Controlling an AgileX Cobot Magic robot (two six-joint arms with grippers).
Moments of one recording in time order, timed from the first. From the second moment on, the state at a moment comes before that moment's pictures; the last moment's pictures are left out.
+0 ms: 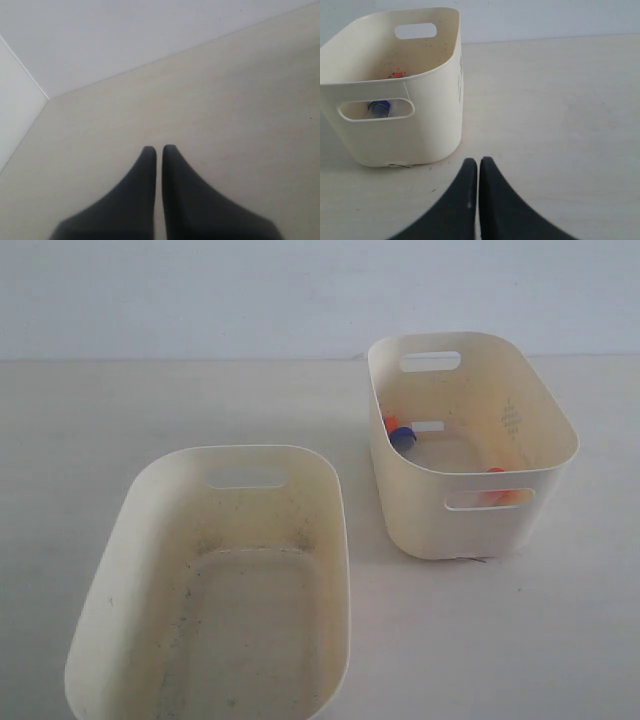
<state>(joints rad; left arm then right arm) -0.03 0.00 0.00 0.39 0.34 -0.03 -0.06 0.00 0.00 0.11 0.37 -0.02</state>
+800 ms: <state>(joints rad) -0.03 0.00 0.00 0.39 0.34 -0.03 -0.06 0.00 0.00 0.03 0.18 -0.05</state>
